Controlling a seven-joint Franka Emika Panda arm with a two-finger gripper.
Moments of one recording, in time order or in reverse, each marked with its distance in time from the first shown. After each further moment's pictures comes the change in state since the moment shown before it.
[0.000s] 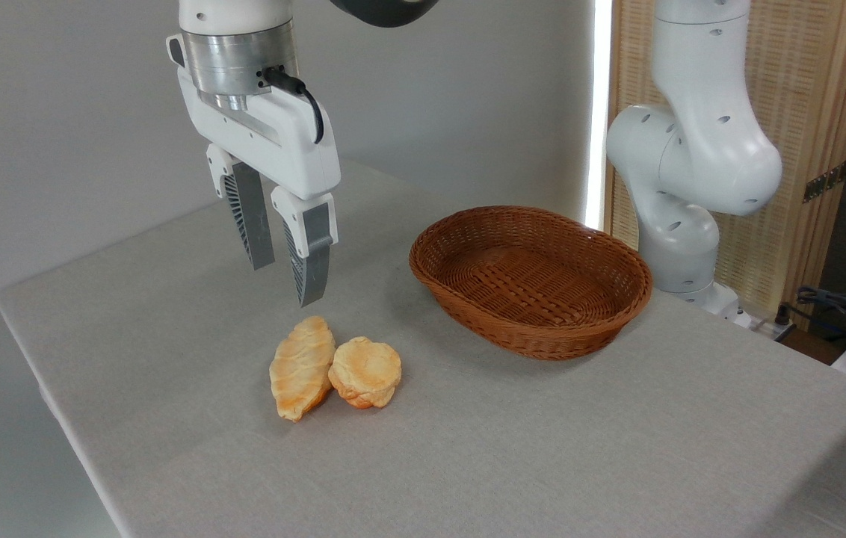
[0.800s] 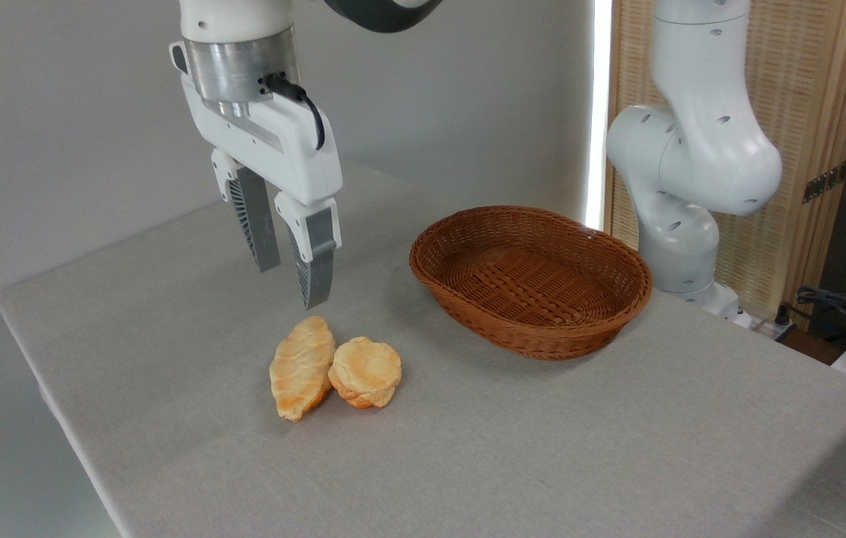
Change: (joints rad) arm 0.000 0.001 -0.001 -0.017 0.000 -0.010 0.017
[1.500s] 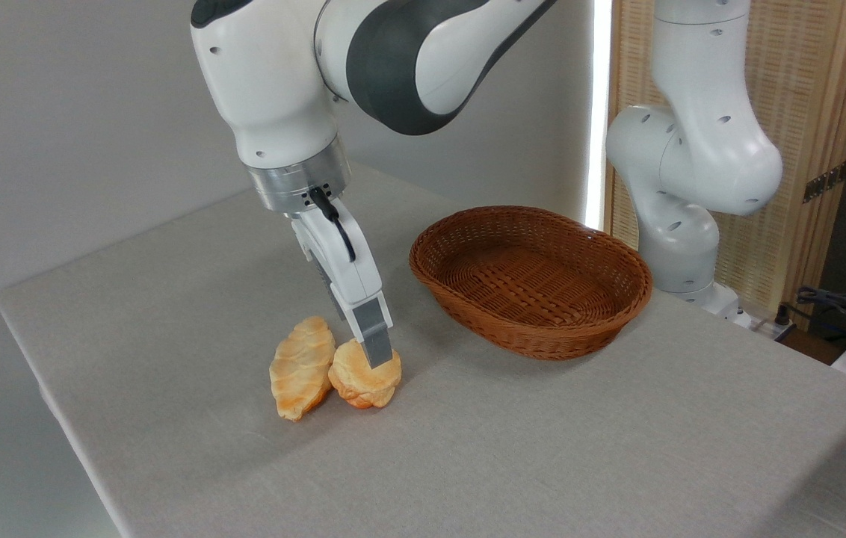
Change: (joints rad) arm 0.013 0.001 0.030 -0.187 -0.004 0.004 0.302
